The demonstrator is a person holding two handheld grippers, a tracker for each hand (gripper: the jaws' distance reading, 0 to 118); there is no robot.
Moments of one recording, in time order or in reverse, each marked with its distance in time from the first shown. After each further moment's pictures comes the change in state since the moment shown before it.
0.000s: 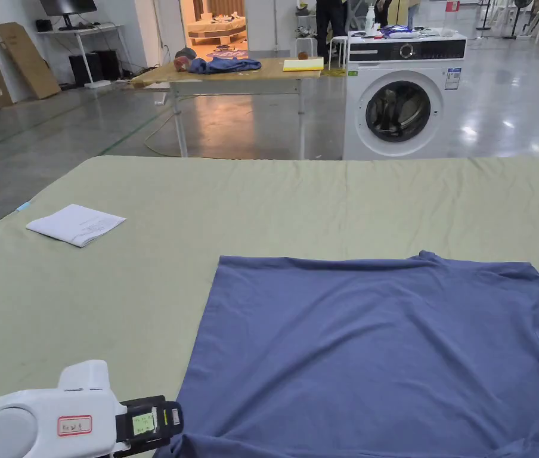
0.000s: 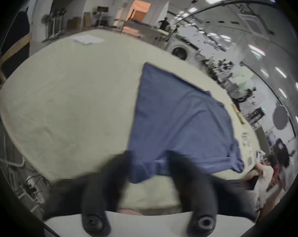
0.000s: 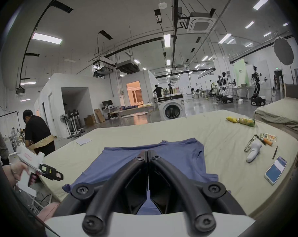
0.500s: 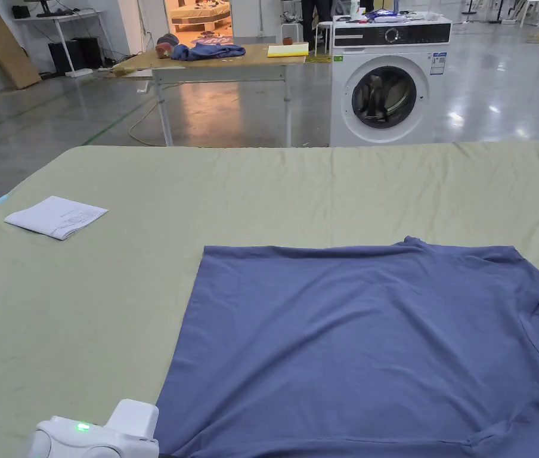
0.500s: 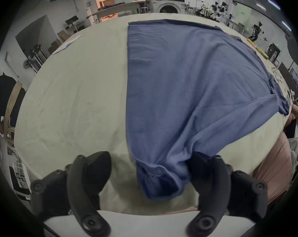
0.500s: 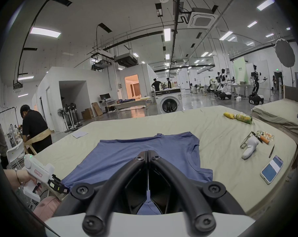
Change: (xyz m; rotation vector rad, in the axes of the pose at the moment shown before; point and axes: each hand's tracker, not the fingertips) left arm 0.039 -0.045 -0.047 -0.170 0.194 -0.440; right arm 0.019 -0.011 -0.005 -0.068 -0.054 0.013
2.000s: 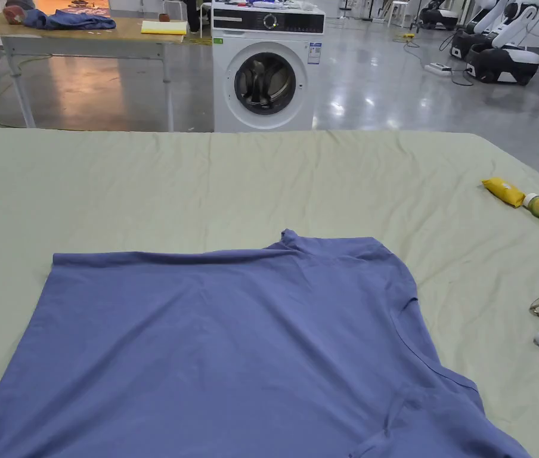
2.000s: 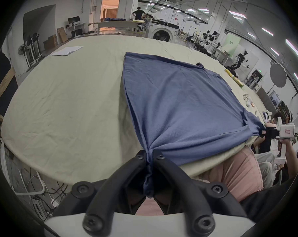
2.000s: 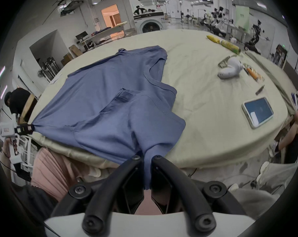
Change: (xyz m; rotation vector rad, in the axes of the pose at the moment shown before) left arm -0.026 -0.018 0.096 0.164 -0.247 0.120; right arm 0.124 -0.038 0.015 -0.762 -0.092 -0.123
